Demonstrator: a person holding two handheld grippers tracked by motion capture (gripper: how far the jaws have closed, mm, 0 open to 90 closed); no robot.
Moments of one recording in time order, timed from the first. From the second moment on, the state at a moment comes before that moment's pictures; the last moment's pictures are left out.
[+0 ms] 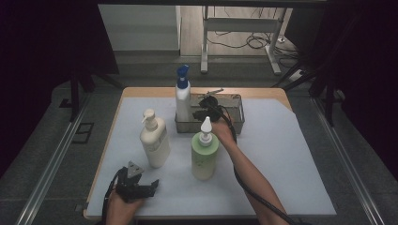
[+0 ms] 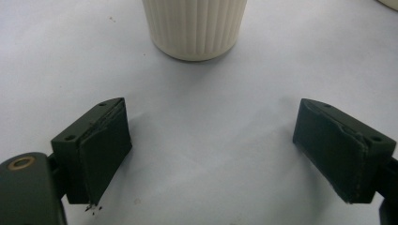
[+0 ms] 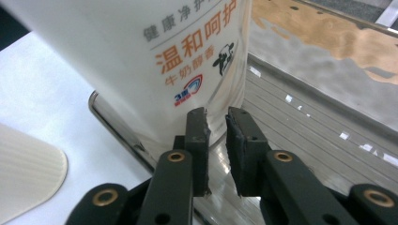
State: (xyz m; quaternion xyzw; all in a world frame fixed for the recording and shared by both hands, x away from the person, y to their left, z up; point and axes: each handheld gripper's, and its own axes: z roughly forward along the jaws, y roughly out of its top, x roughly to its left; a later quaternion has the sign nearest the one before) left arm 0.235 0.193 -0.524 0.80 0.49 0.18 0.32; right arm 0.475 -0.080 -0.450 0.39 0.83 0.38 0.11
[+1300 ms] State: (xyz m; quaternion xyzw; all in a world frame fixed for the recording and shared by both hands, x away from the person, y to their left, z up) left arm 0.236 0.193 -0.524 0.80 0.48 0.18 0.32; right arm 0.428 -0.127 -0.425 0.34 0.84 0.39 0.12
